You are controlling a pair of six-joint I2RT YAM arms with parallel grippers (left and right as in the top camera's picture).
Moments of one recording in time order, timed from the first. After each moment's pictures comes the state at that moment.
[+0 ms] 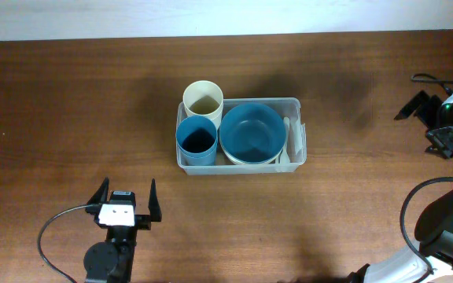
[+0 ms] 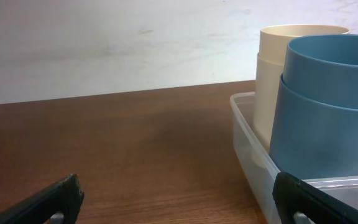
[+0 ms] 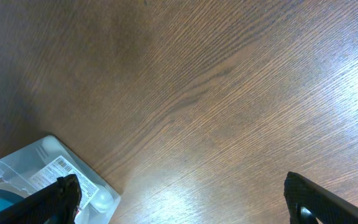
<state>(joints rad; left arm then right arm) -0.12 0.01 0.01 -0.07 -0.08 0.06 -0.52 1.87 1.75 -1.32 -0.24 0.32</state>
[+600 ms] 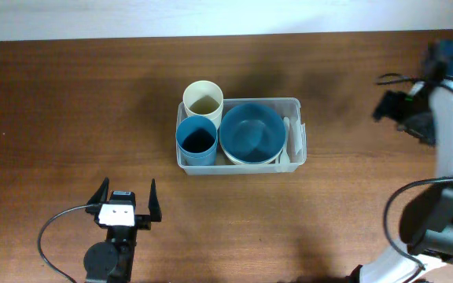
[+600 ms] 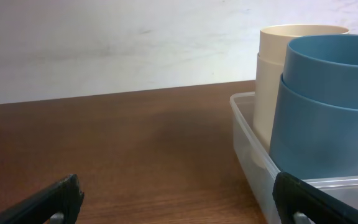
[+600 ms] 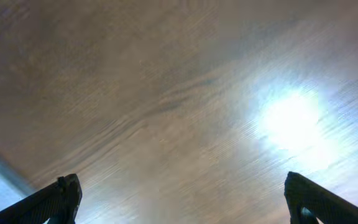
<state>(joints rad) -0.12 0.01 0.01 -0.07 -0.08 0.06 -0.26 1.87 1.75 -1.31 0.13 0.31</state>
